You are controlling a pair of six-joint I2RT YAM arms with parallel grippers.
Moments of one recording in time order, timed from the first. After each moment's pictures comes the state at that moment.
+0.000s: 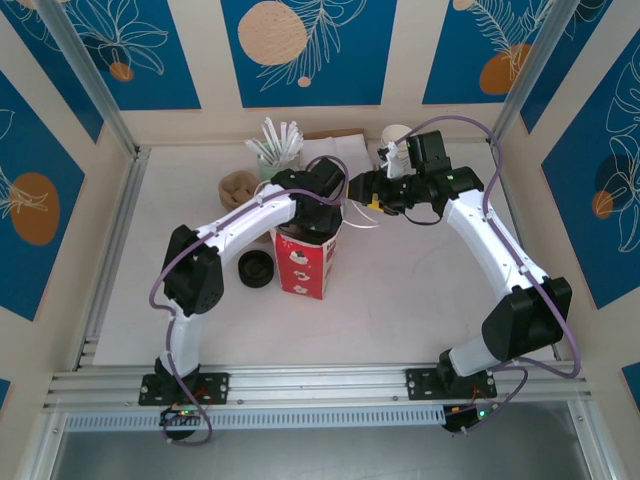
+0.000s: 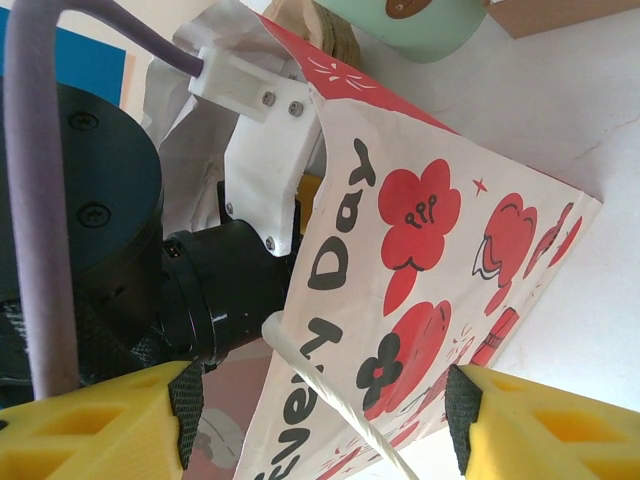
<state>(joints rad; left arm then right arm) -0.75 2.04 1.87 -1.04 -0.17 -0.53 0.30 1.49 1.45 -0.80 -0.67 0.49</state>
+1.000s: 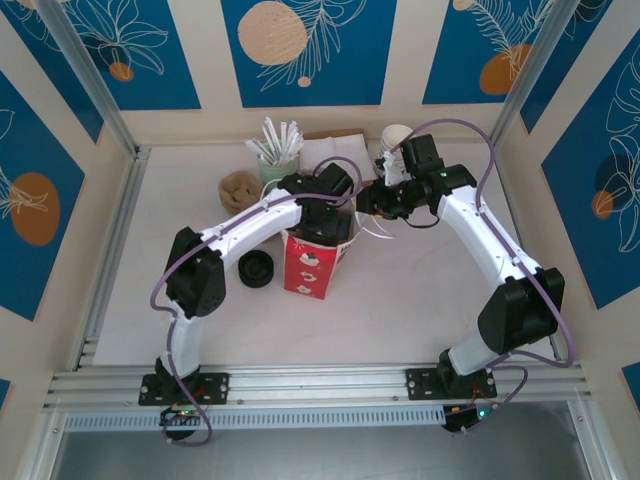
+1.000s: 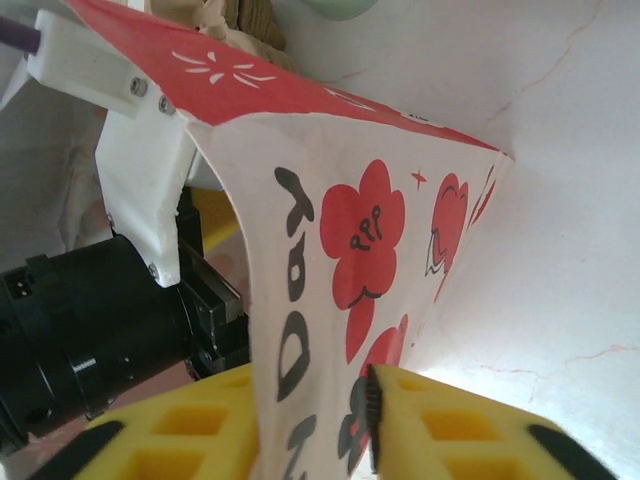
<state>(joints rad) -0.79 2.04 1.87 -1.04 -0.17 -0.55 0.30 1.53 1.46 -0.92 -0.56 0.38</state>
